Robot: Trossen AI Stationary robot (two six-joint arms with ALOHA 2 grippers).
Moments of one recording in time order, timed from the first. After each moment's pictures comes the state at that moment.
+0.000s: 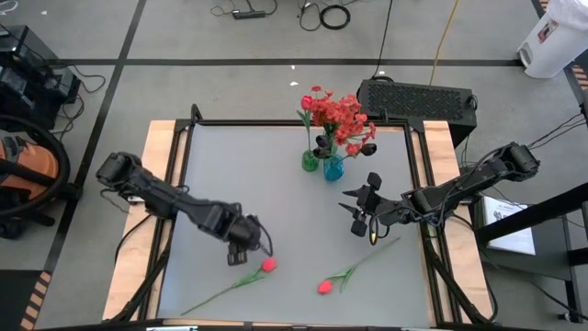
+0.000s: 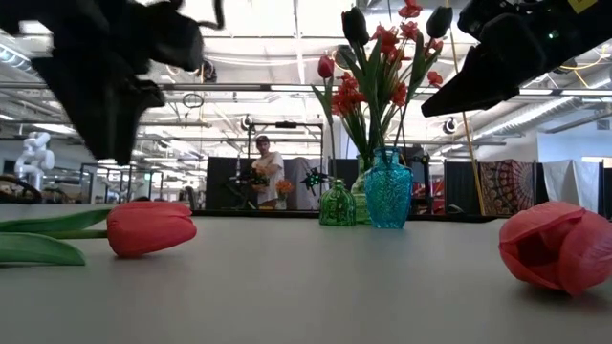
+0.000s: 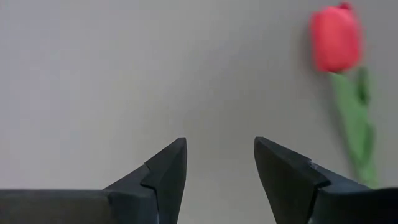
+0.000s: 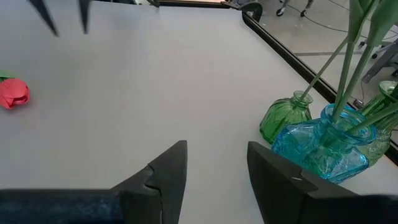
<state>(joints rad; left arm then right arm) -0.39 1.56 1.05 -0.86 -0.06 -0.56 0.35 1.09 0.50 0.03 0.67 0.27</state>
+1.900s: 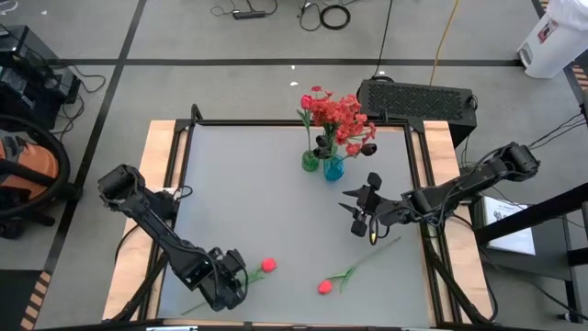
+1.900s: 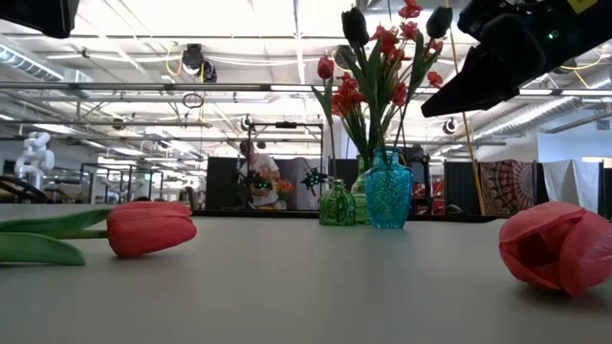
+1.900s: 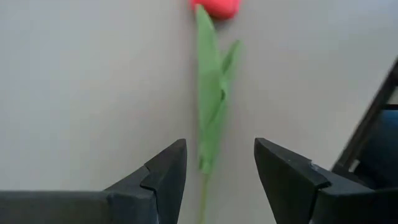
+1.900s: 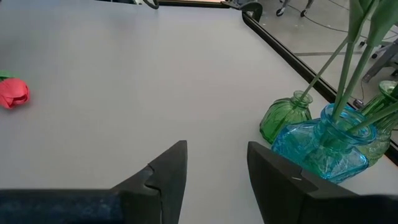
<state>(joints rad) -0.81 1.67 1.05 -0.61 -0.20 -1.41 0.35 1.09 0.50 0.03 0.68 0.27</state>
